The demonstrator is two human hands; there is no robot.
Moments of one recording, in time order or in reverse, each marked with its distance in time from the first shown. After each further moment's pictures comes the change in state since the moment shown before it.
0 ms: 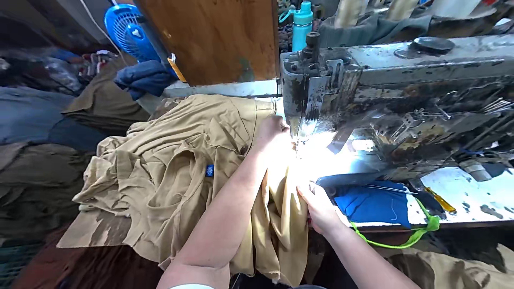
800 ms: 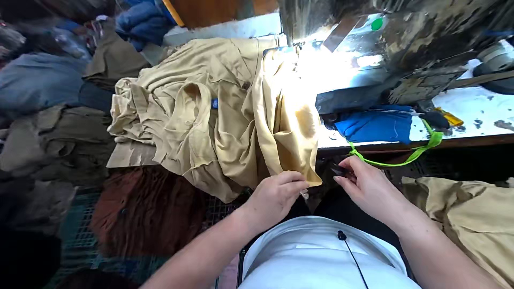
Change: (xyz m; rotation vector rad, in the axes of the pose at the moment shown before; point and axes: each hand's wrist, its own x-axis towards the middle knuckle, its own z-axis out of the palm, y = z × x) left_hand -0.299 0.003 0.061 -0.250 -0.112 0.520; right_hand -0.152 -0.008 -0.084 -1.220 -0.088 -0.174
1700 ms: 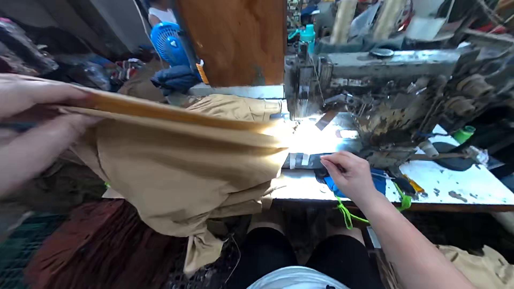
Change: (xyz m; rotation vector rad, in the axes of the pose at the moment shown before) left_hand -0.010 0.017 -0.335 0.757 0.384 -0.060; right_hand 0.128 -0.015 -0.054 0.057 0.551 -0.624
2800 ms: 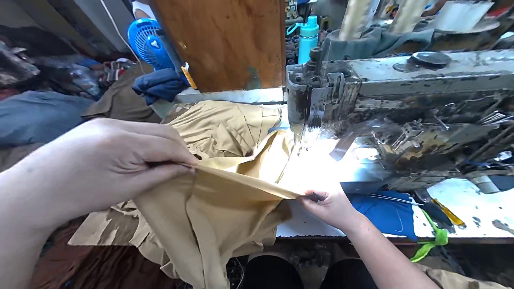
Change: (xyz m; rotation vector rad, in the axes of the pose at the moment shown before) left_hand 0.103 0.007 0.102 -0.355 -0.334 0.324; right_hand 0.014 0.011 0.071 0.340 -0.207 0.259
